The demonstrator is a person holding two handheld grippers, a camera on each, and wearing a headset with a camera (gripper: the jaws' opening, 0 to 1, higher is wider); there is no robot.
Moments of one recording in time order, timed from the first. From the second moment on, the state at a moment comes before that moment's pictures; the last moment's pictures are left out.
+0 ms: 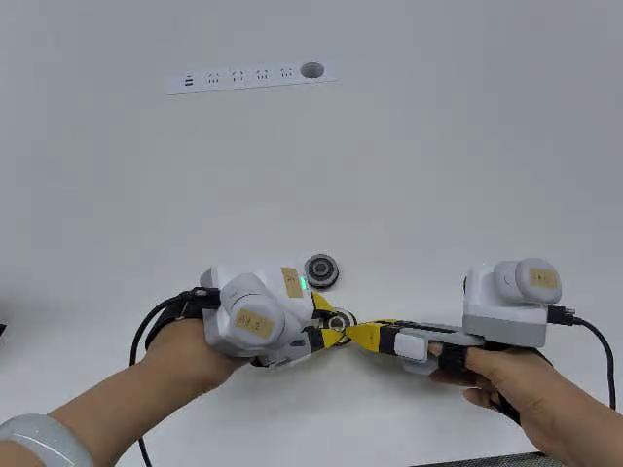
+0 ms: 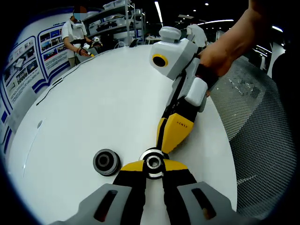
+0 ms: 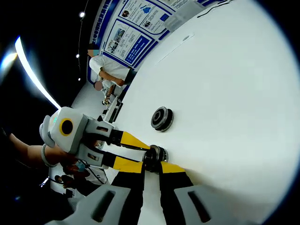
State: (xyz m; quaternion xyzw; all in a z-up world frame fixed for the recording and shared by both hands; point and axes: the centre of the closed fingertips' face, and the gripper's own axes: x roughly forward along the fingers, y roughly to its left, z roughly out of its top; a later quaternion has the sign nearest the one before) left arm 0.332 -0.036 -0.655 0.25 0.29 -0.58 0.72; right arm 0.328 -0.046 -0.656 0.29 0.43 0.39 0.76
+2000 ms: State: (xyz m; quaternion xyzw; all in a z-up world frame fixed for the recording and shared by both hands) left arm 0.333 -0.036 -0.656 0.25 0.30 -0.58 0.72; right arm 0.332 -0.041 -0.650 0.23 0.42 0.40 0.78
